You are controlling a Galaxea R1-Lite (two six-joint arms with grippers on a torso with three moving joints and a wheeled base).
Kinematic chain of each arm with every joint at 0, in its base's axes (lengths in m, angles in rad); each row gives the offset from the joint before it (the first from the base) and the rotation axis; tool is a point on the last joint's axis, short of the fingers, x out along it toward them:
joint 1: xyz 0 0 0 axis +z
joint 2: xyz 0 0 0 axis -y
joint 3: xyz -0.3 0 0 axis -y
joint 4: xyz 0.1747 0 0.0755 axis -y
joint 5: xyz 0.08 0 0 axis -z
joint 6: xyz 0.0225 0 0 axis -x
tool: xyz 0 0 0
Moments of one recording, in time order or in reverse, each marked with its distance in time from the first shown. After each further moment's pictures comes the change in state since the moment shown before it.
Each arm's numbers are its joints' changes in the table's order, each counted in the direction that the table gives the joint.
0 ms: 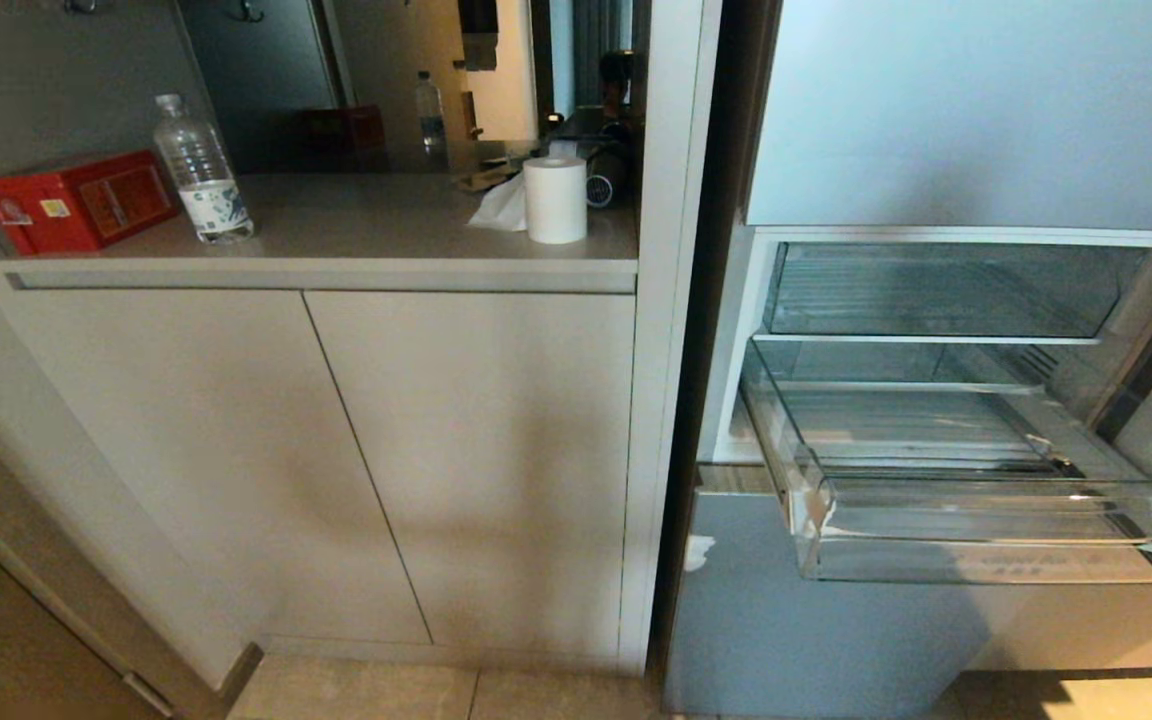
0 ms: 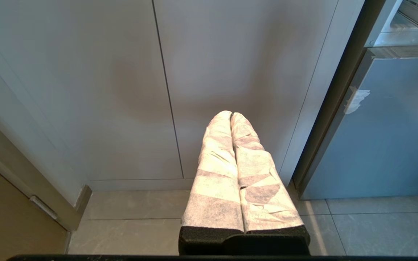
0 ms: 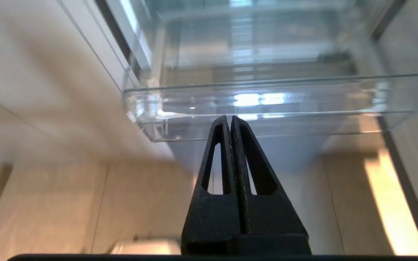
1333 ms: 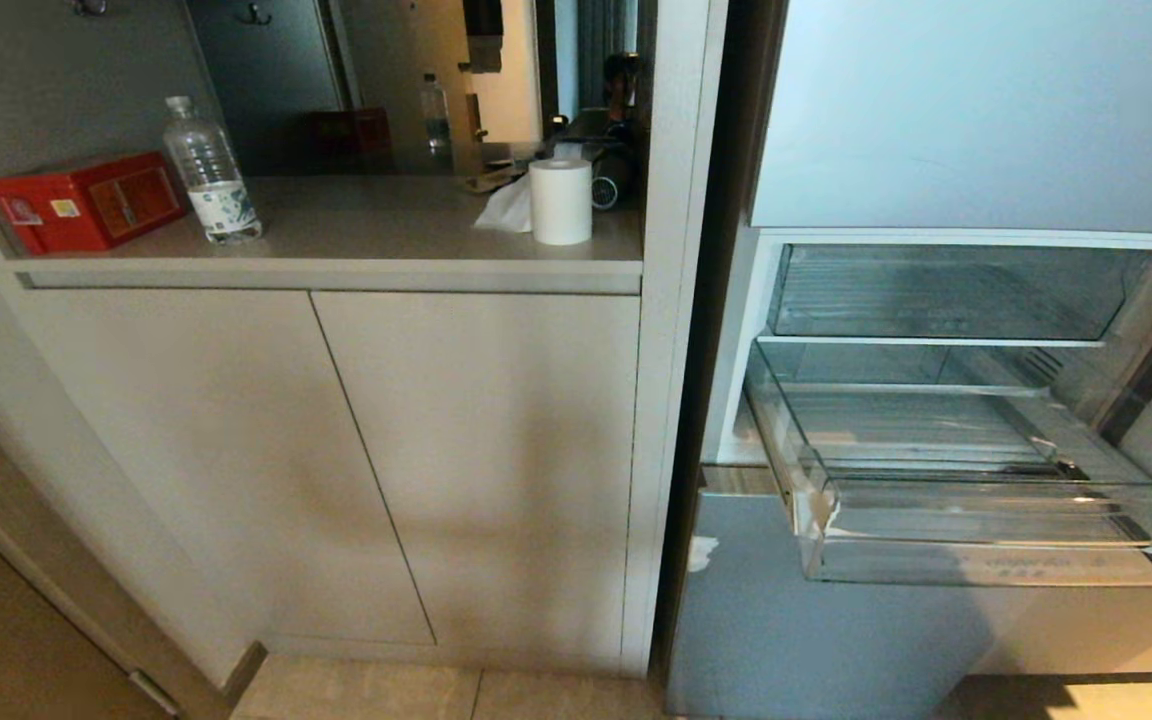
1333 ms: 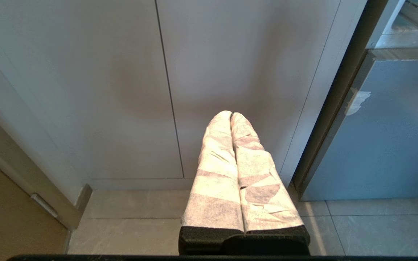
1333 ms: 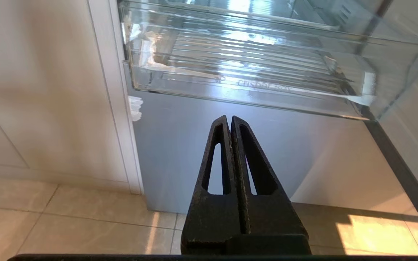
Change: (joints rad) left arm 0.000 0.000 0.000 0.000 0.000 0.006; right arm 0.044 0.890 -0.810 0.215 0.026 0.188
